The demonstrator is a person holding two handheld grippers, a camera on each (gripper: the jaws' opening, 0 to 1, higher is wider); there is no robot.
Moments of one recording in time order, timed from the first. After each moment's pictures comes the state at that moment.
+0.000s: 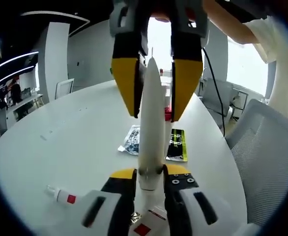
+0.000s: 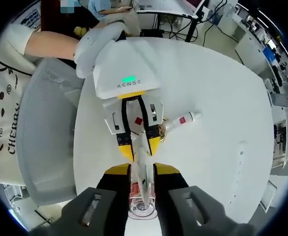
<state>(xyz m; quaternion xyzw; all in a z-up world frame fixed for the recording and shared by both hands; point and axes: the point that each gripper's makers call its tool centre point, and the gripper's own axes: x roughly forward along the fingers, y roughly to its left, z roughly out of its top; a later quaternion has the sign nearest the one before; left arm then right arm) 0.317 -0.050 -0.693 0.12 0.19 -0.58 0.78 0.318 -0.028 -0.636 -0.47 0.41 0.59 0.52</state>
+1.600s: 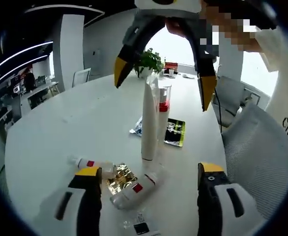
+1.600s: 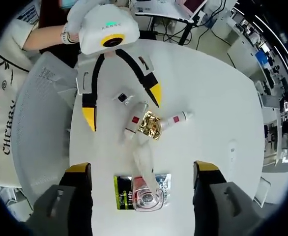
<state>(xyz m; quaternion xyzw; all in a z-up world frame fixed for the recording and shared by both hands) 0.294 0.017 -0.671 0.13 0.24 -0.51 0.82 0.314 -0.037 -0.624 -0.49 0.38 0.56 0.55</state>
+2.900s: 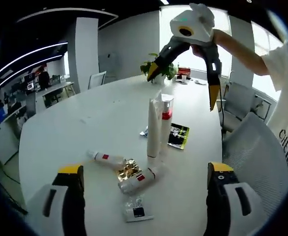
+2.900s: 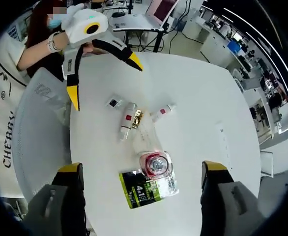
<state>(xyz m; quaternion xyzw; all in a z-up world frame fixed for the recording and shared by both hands) 0.271 0.045 -0.635 0.12 0.24 -0.45 0.85 0.299 -0.083 -0.603 -0.41 0.36 0.51 0.66</state>
